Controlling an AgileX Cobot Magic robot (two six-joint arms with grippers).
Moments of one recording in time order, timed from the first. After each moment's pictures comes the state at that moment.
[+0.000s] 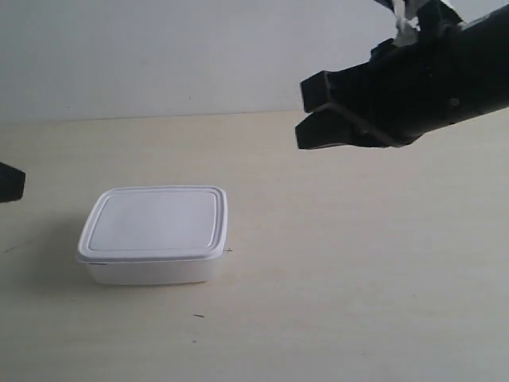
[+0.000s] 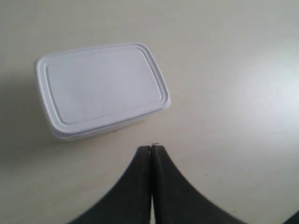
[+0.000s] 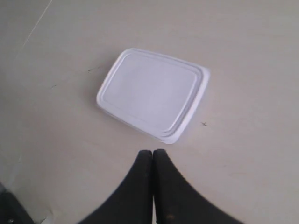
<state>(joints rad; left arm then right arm) -0.14 0.92 -0.80 -0.45 0.82 0.18 0.42 1.34 -1.00 0.78 0.69 -0.45</state>
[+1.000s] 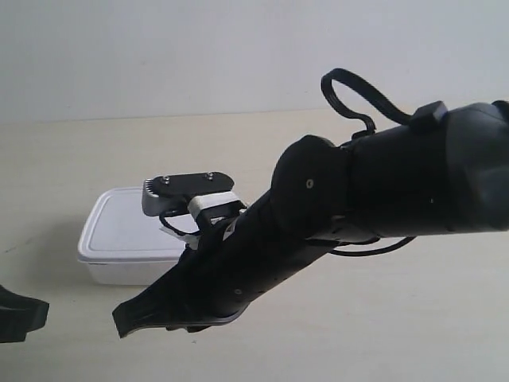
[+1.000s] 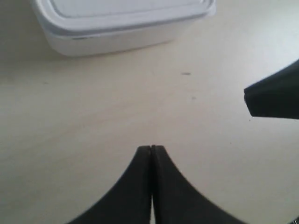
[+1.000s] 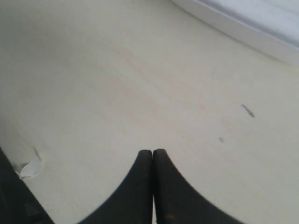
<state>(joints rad) -0.14 0.95 -0.40 -0.61 0.57 0.38 0.91 1.76 -1.00 0.73 0.42 -0.28</state>
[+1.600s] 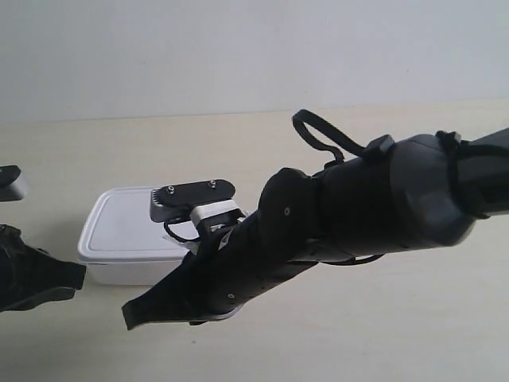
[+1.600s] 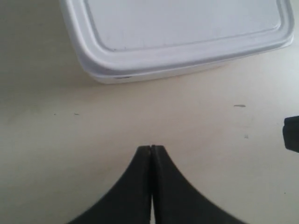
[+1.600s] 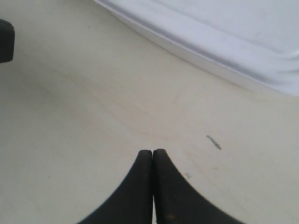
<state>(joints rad) -0.14 1.31 -0.51 -0.62 0.40 0.41 0.91 1.86 -1.00 0.72 0.27 -0.28</state>
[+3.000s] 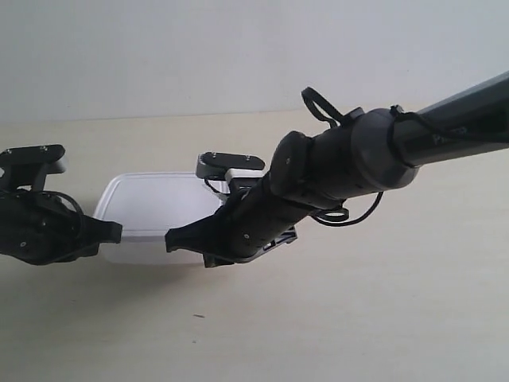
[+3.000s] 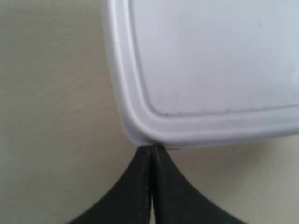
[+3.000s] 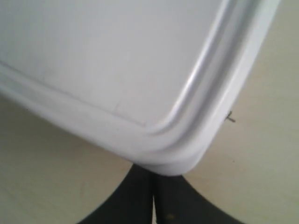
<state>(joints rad) -0.14 1.65 -0.69 -0.69 0.18 0.48 0.71 2.06 -1.20 0.72 0.34 -0.23</state>
